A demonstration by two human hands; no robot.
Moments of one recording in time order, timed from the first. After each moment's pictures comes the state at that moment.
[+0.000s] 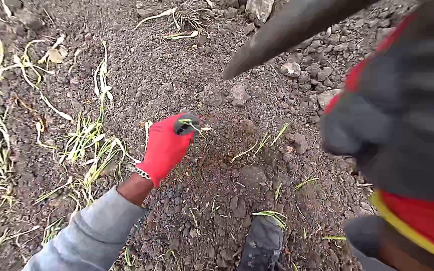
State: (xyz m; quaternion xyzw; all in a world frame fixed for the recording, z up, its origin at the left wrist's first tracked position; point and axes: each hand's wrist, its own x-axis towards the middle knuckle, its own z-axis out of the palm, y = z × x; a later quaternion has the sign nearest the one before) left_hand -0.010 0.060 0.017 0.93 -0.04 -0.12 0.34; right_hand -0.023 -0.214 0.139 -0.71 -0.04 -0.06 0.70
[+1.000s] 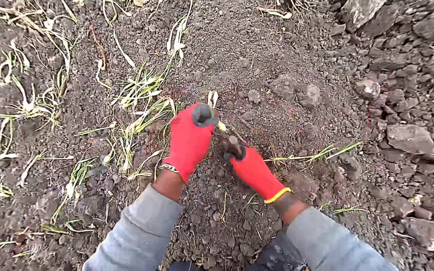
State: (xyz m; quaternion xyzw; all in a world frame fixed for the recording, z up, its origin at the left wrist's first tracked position) left_hand -0.085 0.147 0.007 0.88 0.19 -0.07 0.43; right_hand -0.101 -0.039 -0.048 -0.85 -0.02 0.36 0.38
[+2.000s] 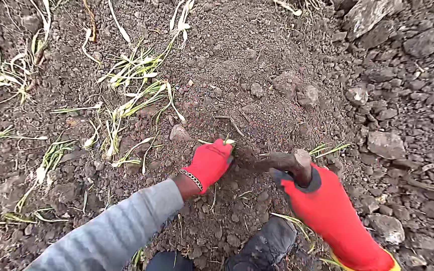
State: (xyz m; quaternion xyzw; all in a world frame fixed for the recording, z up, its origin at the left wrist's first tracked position) left_hand -0.135 0.098 -0.051 0.92 -0.01 -0.34 0.17; right_hand -0.125 -0.128 0.030 -0.92 -0.03 0.25 0.31
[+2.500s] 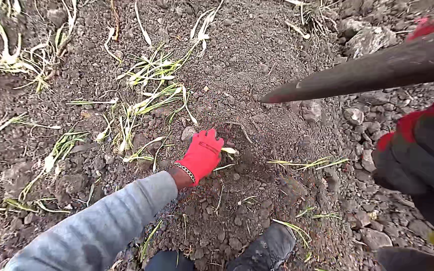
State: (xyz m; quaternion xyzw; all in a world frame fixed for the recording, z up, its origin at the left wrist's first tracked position) left_hand -0.136 0.148 -0.048 0.95 -0.01 -0.27 0.14; right_hand -0.068 -0.100 0.160 -0.83 -0.13 0.14 0.53
